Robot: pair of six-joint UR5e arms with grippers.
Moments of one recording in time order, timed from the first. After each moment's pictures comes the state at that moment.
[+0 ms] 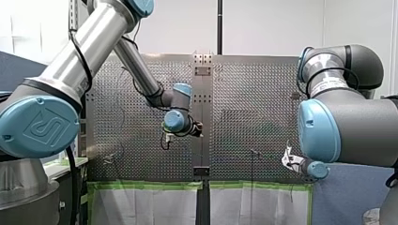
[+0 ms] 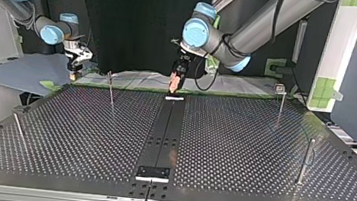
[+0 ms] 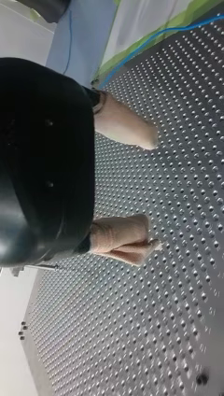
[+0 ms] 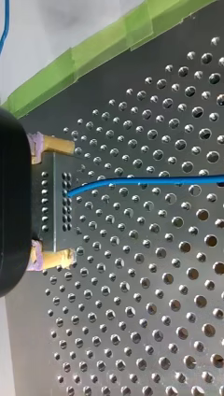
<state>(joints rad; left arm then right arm) -0.56 -2.12 -1.79 -2.59 -1.75 -1.75 1.55 -0.49 1.46 -0.81 1.25 1.83</state>
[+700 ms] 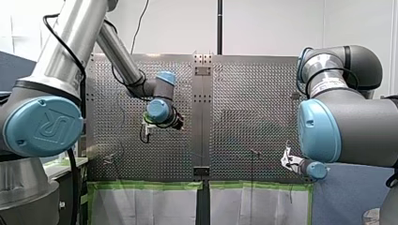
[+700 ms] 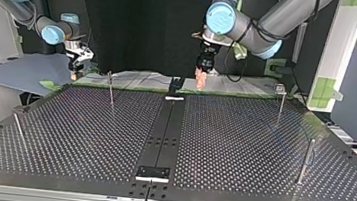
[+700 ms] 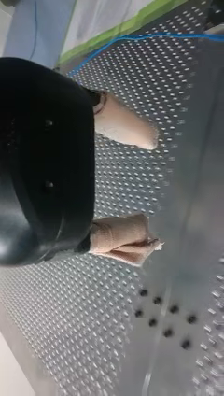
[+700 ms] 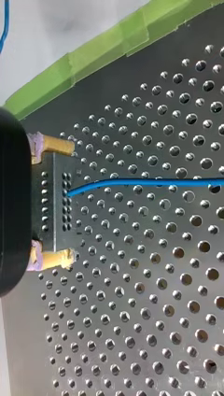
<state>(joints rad) -0.48 -1.90 -2.00 -2.59 -1.85 -1.77 1.55 -0.48 1.46 -0.81 1.25 1.82</state>
